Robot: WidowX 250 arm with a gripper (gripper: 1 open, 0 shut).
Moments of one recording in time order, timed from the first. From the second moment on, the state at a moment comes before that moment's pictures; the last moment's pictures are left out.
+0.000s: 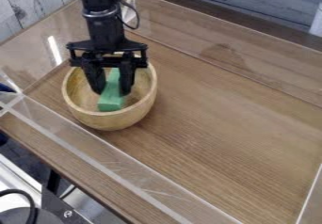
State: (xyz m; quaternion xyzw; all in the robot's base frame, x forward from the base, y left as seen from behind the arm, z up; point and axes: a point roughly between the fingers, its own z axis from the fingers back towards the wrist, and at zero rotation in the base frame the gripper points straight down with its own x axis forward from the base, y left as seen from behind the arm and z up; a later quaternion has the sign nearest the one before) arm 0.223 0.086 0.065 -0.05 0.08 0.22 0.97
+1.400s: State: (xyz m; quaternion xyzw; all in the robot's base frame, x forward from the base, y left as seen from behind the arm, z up) arm 0.284 0.024 0.114 -0.09 0.07 0.16 0.98
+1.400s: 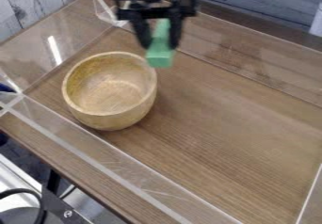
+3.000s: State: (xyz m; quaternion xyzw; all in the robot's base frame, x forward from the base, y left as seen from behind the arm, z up) arm 0.275 -0.030 0.029 -0.03 0.11 0.08 0.99
